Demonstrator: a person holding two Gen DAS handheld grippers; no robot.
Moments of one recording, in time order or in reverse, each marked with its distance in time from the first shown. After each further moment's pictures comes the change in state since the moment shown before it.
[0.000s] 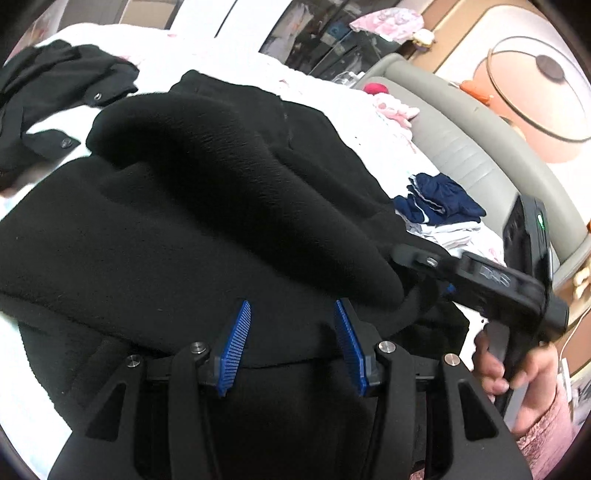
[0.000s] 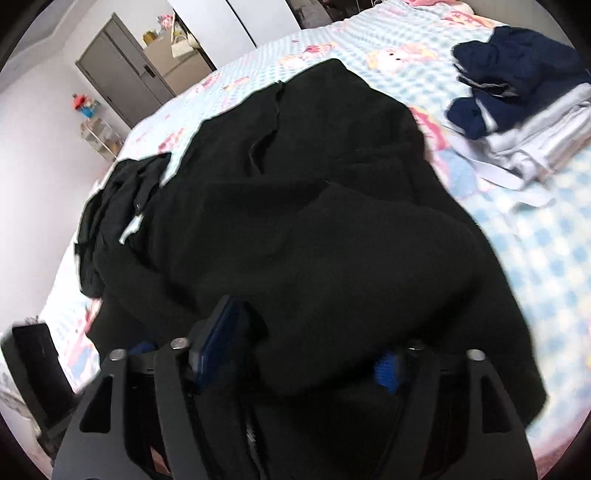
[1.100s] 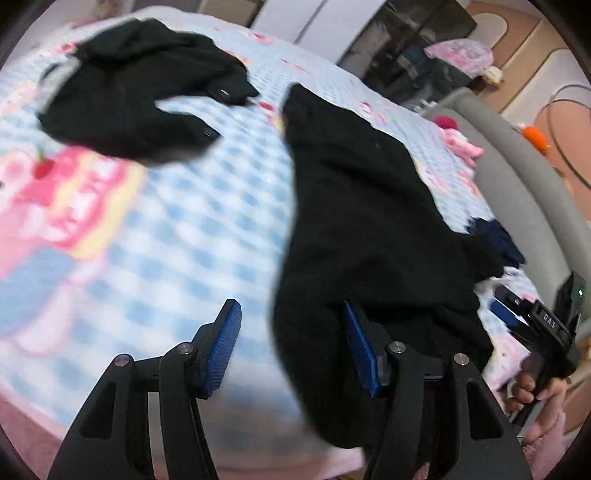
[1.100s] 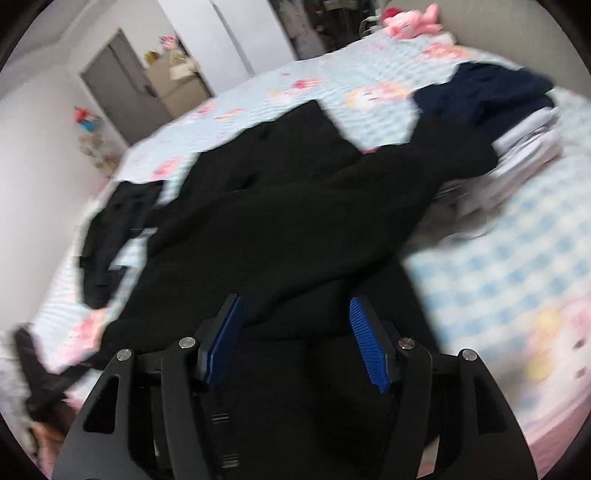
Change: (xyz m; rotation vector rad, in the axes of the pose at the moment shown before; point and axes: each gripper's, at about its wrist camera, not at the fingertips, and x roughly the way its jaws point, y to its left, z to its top) left arm -0.058 0.066 -0.002 -0.191 -0.015 0.182; right arm -0.065 -0.024 -0.010 -0.022 -0.093 -0.005
